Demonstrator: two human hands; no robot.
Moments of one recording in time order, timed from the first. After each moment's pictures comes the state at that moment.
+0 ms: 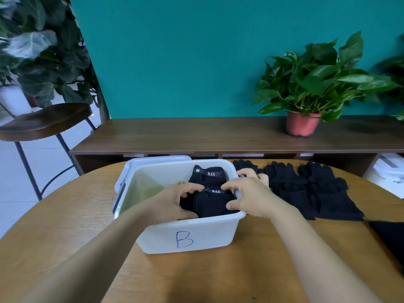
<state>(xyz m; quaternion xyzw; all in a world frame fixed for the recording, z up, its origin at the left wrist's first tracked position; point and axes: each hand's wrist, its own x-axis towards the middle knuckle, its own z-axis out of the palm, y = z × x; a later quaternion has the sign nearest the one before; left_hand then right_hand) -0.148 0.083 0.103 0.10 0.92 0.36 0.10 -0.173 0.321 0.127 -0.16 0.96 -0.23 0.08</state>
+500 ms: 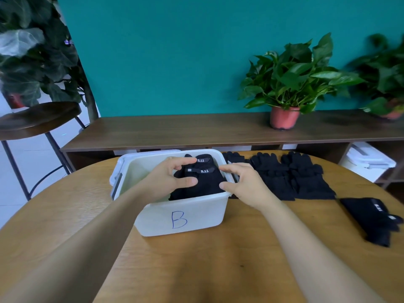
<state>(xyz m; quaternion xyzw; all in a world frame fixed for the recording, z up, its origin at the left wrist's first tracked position) -0.131 0.097 0.133 0.10 0.87 0.49 0.03 -0.139 0.333 0.114 -0.11 0.89 -0.45 0.00</state>
